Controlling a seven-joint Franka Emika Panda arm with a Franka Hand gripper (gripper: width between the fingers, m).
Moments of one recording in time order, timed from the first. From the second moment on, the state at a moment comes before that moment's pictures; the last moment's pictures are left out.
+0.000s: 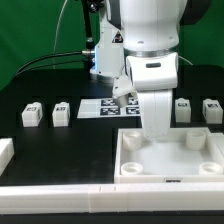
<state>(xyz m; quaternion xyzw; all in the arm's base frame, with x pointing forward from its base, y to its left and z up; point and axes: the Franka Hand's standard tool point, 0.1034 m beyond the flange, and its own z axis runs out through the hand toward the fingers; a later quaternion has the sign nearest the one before) 0.479 0.049 0.017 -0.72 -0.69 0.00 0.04</state>
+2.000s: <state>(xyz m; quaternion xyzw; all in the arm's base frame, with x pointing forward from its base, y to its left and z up) 0.454 0.039 0.066 -0.80 -0.60 -0.01 0.01</state>
